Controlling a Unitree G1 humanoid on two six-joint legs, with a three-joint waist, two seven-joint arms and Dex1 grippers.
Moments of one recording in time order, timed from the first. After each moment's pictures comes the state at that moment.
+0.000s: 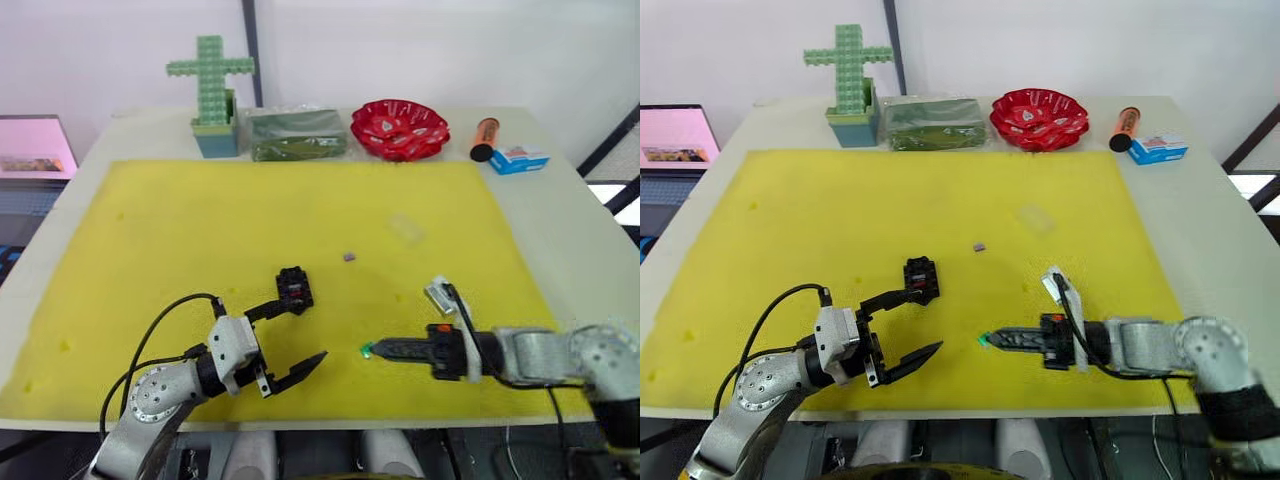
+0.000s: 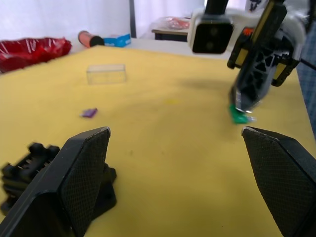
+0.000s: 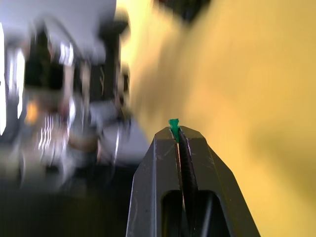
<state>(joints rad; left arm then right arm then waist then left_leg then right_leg) 0.23 0.51 -0.17 -0.45 -0.37 -0.05 -0.80 -0.07 -0.71 -0.01 -0.32 1.92 1.08 -0.08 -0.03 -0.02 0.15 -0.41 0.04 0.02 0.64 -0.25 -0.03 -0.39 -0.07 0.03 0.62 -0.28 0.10</state>
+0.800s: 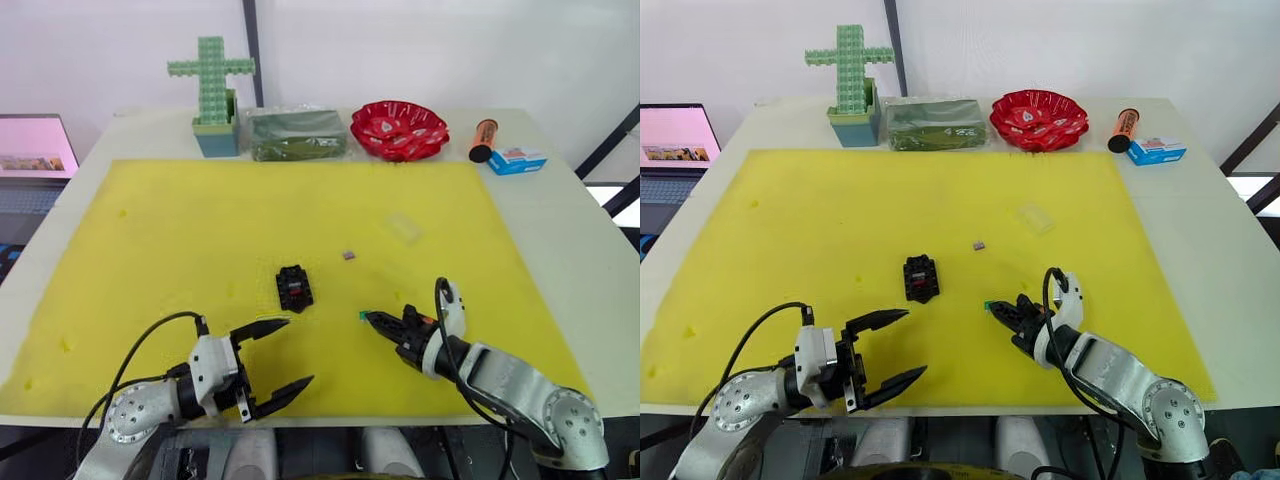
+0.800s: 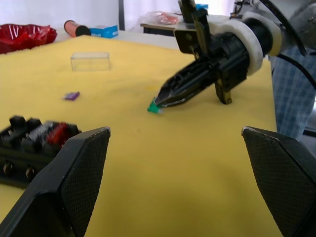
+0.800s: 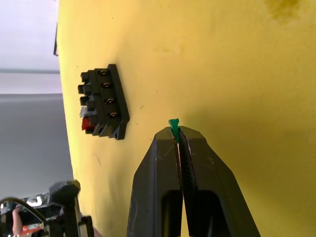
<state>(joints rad) 0.37 0.55 -0.10 -0.46 -0.41 -0.12 -0.91 0.12 -0.46 -0.05 -0.50 1.95 0.77 -0.62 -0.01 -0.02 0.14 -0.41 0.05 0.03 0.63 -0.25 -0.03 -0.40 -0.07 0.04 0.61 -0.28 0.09</state>
